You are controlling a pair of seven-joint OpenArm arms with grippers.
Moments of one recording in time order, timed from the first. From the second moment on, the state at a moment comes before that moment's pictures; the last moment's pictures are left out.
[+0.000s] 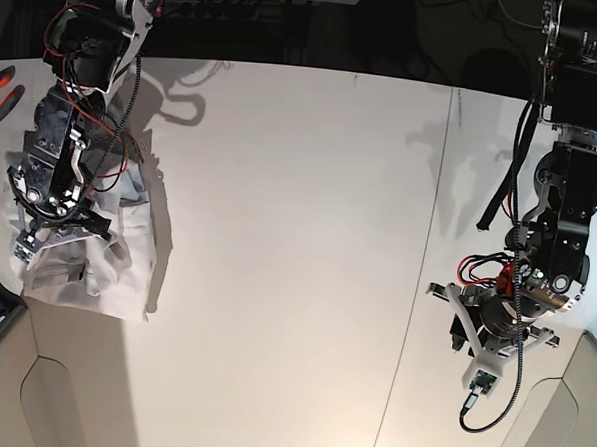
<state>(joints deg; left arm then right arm) -10.9 -21.7 5.1 91.4 -8.9 -9.1 42.6 9.2 2.2 23.7 71.6 -4.8 -9.1 -42.8</state>
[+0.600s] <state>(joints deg) -10.9 -21.7 5.1 91.4 -8.8 -9.1 41.8 -2.1 2.2 20.0 106.0 -5.1 -6.6 -52.0</state>
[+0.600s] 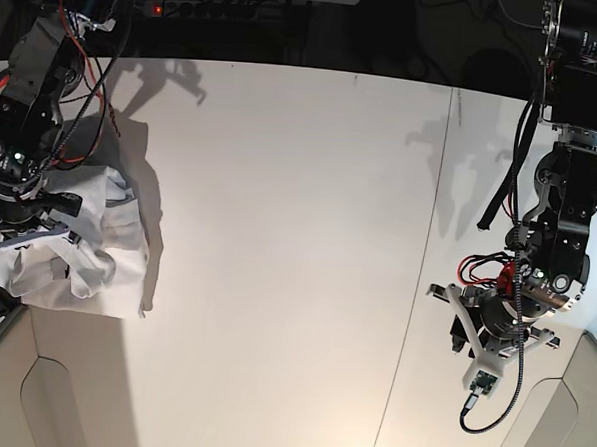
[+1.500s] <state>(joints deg) -10.9 -21.7 5.1 91.4 -8.8 -9.1 41.9 7.9 2.8 19.9 89.1 -2.3 5.0 -46.2</state>
